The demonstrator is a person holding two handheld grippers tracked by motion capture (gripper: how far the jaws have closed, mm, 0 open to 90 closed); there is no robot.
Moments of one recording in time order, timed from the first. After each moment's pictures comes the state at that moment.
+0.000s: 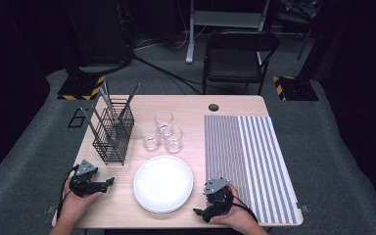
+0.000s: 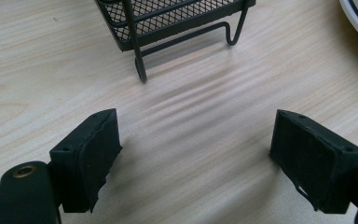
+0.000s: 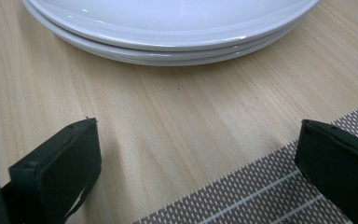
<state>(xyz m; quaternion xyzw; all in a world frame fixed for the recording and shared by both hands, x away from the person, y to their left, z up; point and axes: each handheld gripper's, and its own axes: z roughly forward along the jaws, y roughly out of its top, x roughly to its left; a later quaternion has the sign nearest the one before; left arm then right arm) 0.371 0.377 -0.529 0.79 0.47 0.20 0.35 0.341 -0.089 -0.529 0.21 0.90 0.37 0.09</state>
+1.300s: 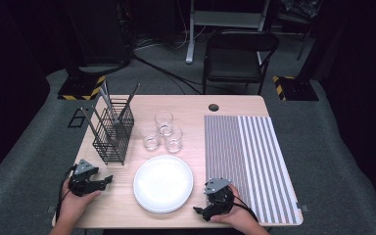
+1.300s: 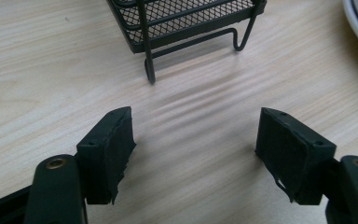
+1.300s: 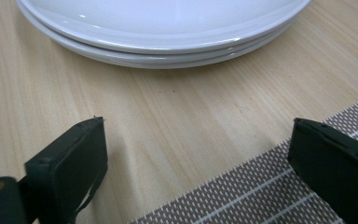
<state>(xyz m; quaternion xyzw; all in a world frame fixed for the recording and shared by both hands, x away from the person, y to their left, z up) 0.370 0.379 -0.527 0.77 0.48 0.20 0.36 0.341 -0.091 -0.529 0.22 0.90 0.38 0.10</state>
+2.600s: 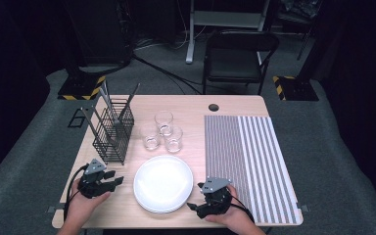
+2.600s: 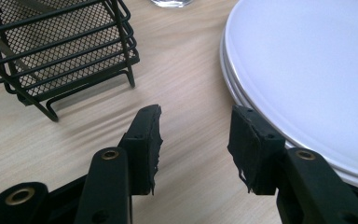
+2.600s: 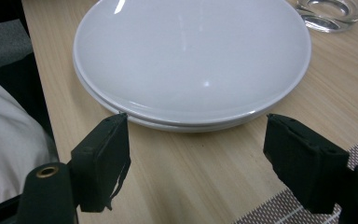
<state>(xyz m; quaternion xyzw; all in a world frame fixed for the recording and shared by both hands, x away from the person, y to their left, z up) 0.350 0.326 -0.482 0.79 0.46 0.16 0.36 0.324 -0.076 -0.492 0.23 0.87 0.42 0.10</state>
